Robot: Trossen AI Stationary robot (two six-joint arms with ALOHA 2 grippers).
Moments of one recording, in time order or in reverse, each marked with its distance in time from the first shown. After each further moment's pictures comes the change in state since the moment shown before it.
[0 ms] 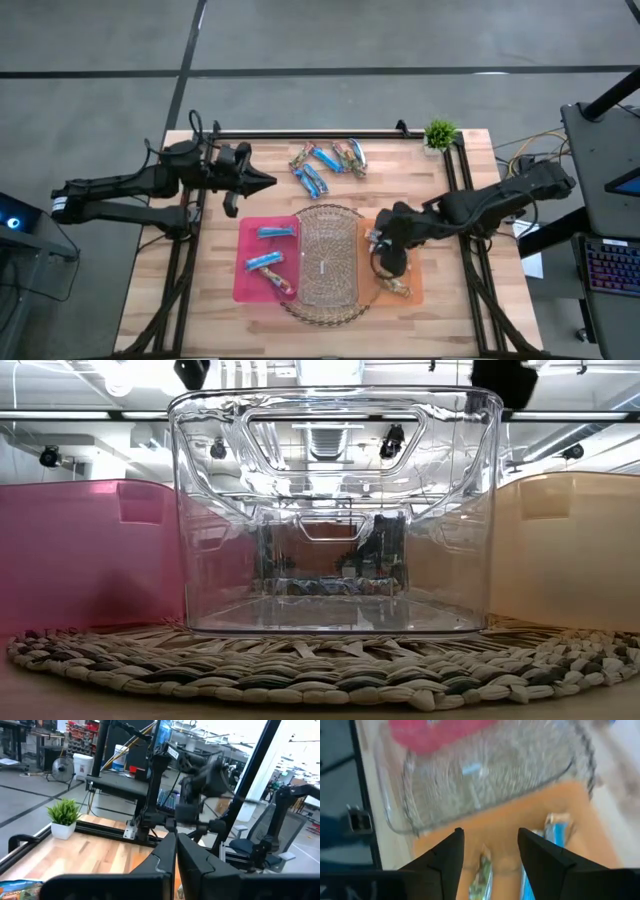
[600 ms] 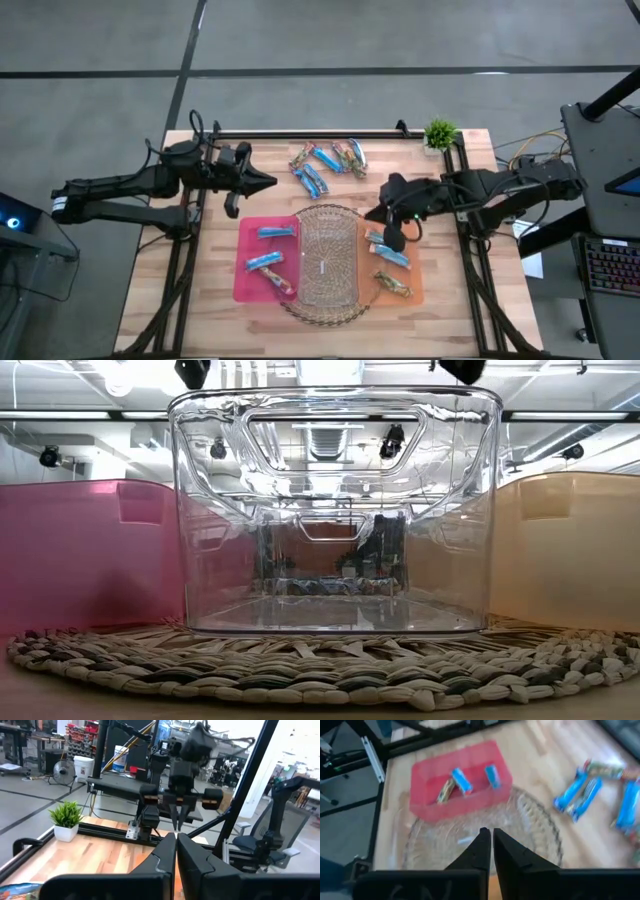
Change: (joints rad) left arm 0.000 0.003 0.000 -0.004 0.000 0.045; right arm -0.140 -0.125 0.016 0.192 0.040 -0.294
